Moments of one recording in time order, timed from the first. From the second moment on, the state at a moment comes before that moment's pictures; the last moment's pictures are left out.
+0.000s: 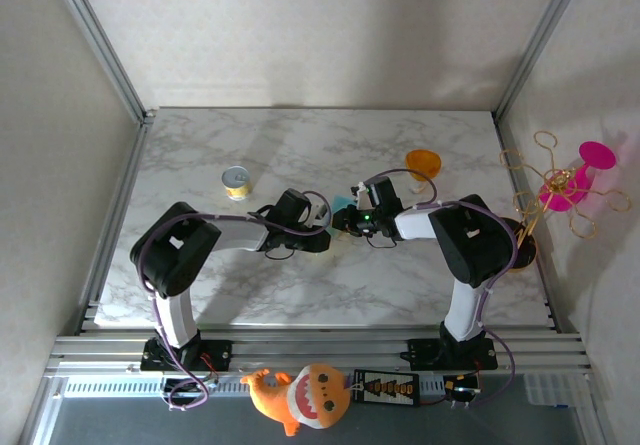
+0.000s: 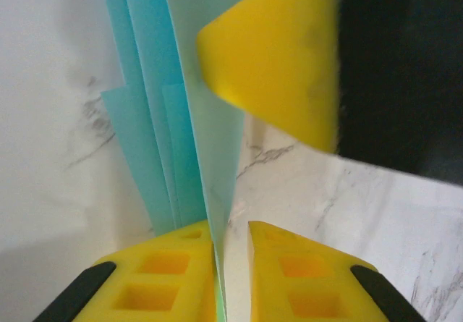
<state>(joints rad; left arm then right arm) -0.64 1.84 0.90 0.03 0.41 -0.48 0.49 1.87 0.84 0.20 -0.57 0.66</state>
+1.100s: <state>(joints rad) -0.64 1.70 0.85 -0.11 0.35 -0.63 0.49 1.88 0.89 0.12 -0.58 0.63</state>
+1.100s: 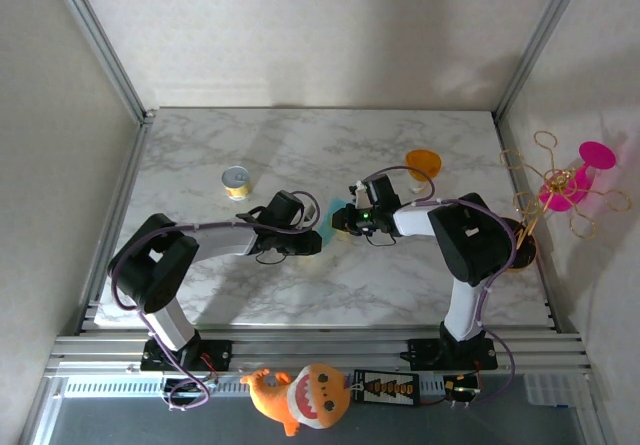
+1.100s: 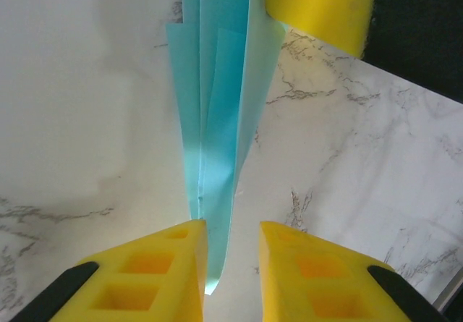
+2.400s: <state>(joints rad) -0.66 1.66 0.86 -0.21 0.25 -0.63 0.50 1.89 0.91 0.07 -0.57 0.63</state>
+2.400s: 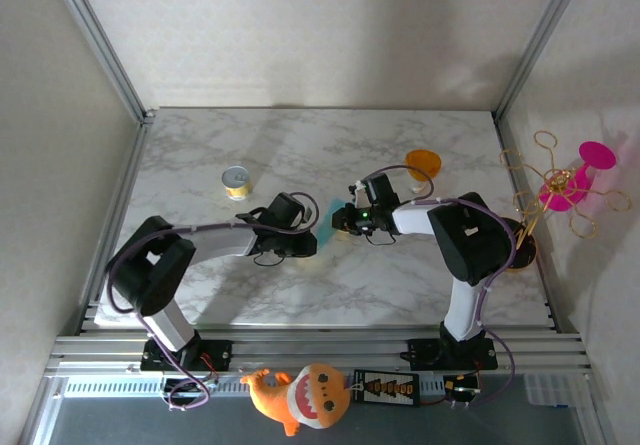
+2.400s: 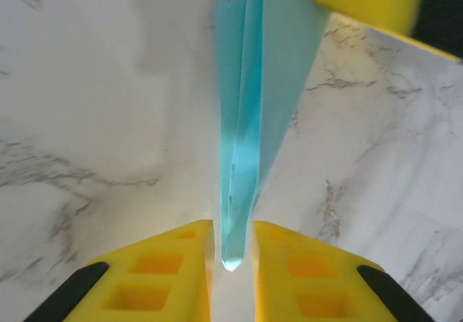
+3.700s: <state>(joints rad) -0.72 1.82 0.96 -0.10 0.13 -0.72 0.50 1.93 1.04 -0.14 -0.54 0.66</state>
